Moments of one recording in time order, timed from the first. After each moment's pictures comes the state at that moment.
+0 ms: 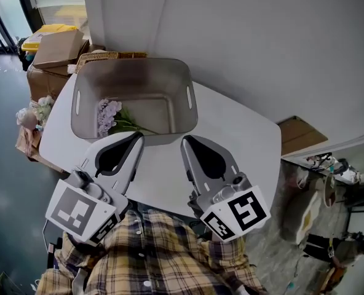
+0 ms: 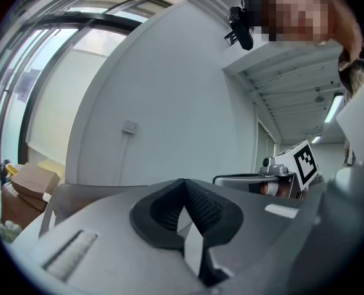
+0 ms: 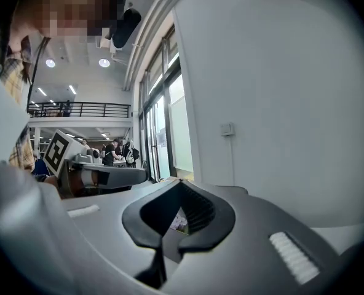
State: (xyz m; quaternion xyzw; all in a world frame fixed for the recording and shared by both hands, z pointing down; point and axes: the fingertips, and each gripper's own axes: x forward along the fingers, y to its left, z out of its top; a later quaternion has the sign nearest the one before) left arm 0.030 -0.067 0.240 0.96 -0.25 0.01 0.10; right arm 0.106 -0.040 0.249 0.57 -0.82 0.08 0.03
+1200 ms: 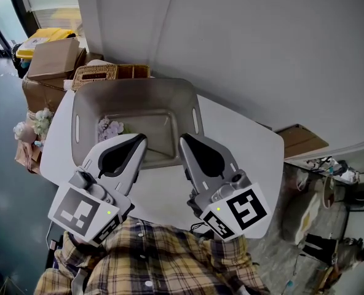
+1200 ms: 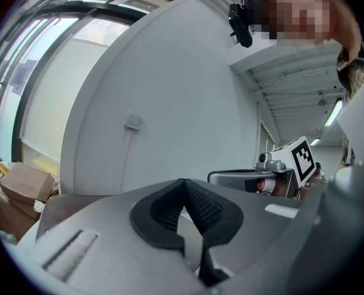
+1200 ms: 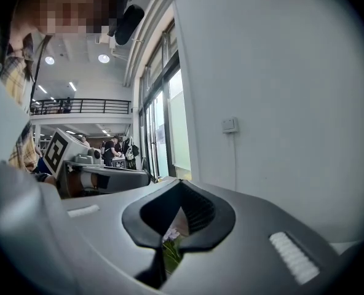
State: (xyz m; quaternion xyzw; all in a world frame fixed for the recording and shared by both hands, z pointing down) left arm 0.044 -0.149 0.242 0.96 -0.23 0.02 0.12; right arm 0.109 -0.128 0.245 0.56 -0.82 0.09 0.05
